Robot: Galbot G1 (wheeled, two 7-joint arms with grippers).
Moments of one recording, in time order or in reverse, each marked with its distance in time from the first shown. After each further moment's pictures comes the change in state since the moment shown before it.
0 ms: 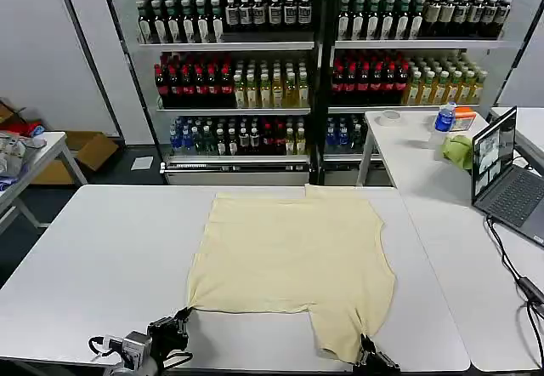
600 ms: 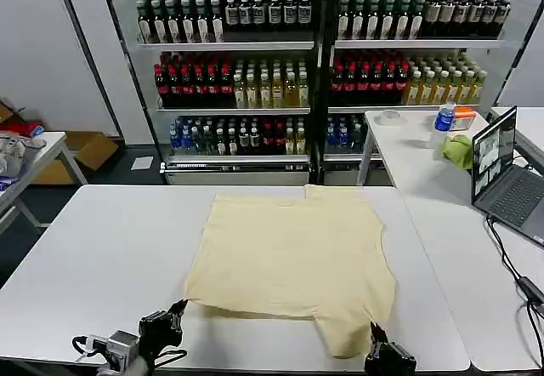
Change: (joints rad) left arm 0.073 0.023 -0.063 -0.138 -0.028 0.000 -0.002; right arm -0.067 -0.063 0.098 0.170 0.025 0.026 -0.031
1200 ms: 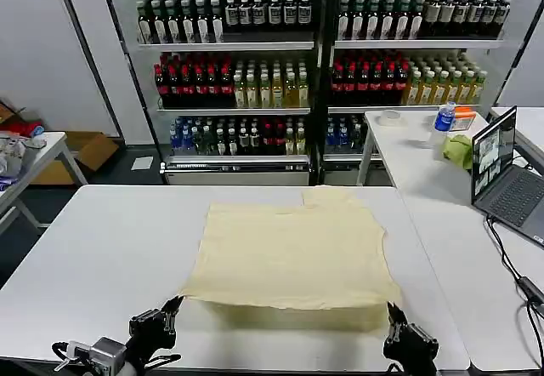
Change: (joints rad) left arm 0.042 0.043 -0.031 -0.082 0.003 -0.006 0.006; right arm 0.130 -0.088 0.060 0.003 0.082 -0.021 -0.006
